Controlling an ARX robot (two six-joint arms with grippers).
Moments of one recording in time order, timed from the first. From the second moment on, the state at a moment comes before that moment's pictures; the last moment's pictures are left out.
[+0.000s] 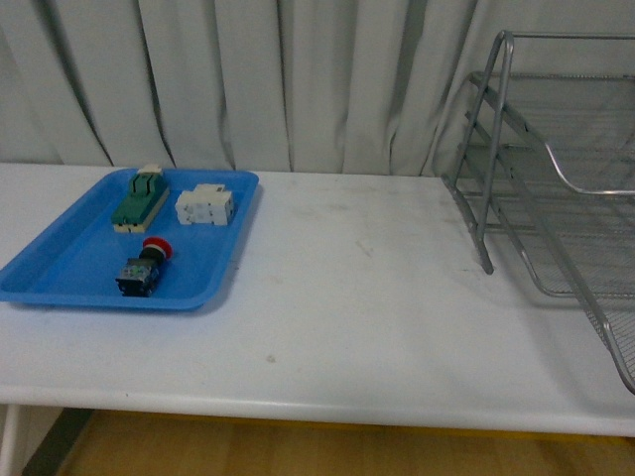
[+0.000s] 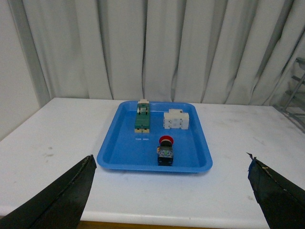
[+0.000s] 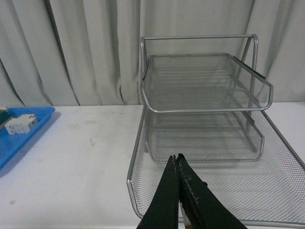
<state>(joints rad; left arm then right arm) 0.00 0.01 0.01 0.00 0.00 0.00 0.00 0.18 0.01 0.18 0.00 0.01</state>
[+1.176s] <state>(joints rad) 0.00 0.01 0.01 0.00 0.00 0.00 0.00 0.00 0.01 0.00 0.00 0.00</state>
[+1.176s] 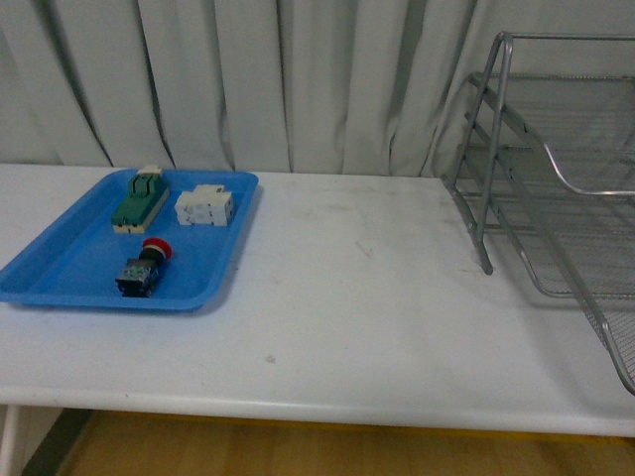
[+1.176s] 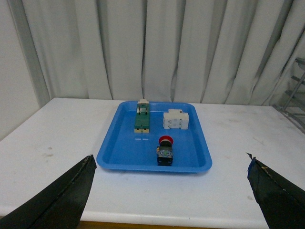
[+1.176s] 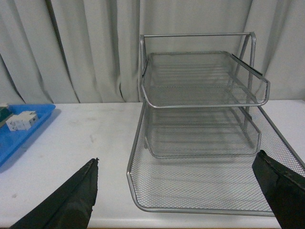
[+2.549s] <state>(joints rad) -0.11 2.06 1.29 -0.01 0.12 0.07 0.00 0.00 0.01 0.00 0.00 0.00</state>
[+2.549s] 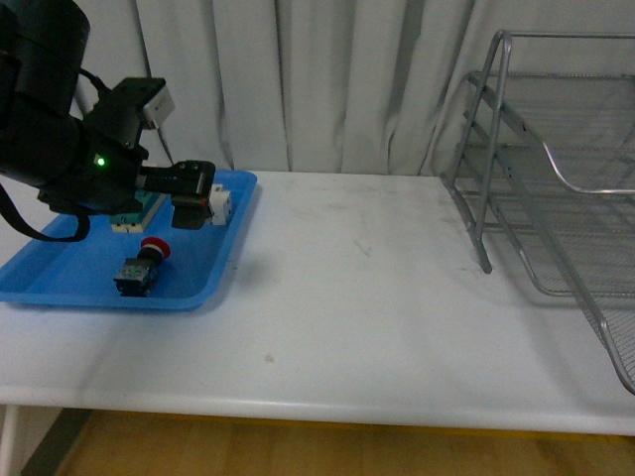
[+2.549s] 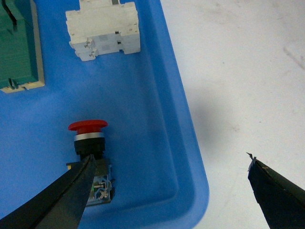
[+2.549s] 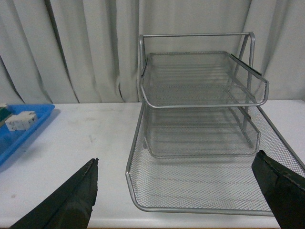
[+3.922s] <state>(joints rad) -0.03 2.36 1.51 -0.10 0.05 0.08 0.00 0.00 0.01 0.00 0.00 0.00</state>
